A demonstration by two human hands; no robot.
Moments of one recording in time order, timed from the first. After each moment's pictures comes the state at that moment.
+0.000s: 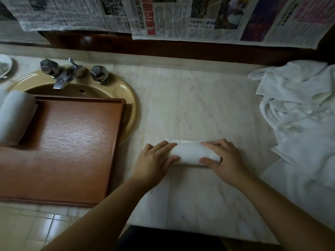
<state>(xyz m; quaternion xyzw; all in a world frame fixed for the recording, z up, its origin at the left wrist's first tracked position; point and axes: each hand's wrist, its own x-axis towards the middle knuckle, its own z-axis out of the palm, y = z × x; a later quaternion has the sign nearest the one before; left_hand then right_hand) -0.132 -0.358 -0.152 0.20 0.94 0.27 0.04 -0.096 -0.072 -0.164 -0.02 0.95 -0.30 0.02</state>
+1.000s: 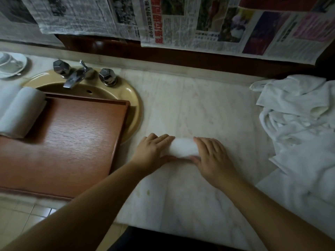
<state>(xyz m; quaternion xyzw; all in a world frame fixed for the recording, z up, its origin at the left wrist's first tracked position) -0.175 -0.364 -0.165 0.29 0.94 0.20 -0.01 -0.117 -0.106 -0.156 -0.16 0.98 -0.10 -0.08</state>
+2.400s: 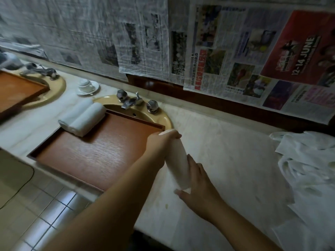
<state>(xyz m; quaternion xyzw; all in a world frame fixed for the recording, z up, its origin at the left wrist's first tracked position) -0.167 -0.380 -0.009 -0.30 0.65 0.69 0.07 -0.080 -0.210 -0.045 -0.13 0.91 -0.35 0.15</state>
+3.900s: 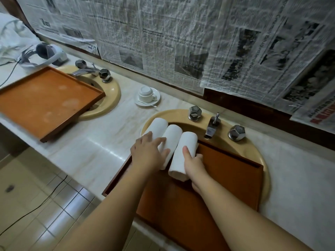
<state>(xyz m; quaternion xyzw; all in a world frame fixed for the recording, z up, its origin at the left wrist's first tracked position) -0.260 -0.809 -0.076 -0.17 0.96 0.20 0.05 -0.279 -0.647 -0.087 0.26 0.73 -0.57 0.26</state>
